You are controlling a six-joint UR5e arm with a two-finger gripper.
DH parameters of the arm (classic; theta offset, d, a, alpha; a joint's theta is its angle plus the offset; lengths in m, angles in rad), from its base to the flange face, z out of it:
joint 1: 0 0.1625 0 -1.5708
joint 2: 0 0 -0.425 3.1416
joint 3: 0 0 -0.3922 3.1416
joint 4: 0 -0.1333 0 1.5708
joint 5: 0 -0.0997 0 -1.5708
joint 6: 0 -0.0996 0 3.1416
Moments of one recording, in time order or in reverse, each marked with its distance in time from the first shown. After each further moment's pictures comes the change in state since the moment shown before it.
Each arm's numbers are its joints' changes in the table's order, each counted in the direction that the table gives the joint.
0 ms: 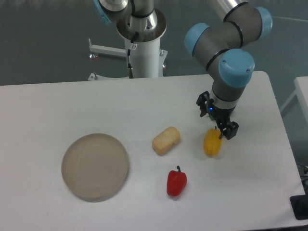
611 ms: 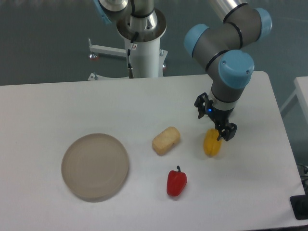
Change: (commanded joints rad) arm -0.003 0.028 0.026 -0.034 0.113 0.139
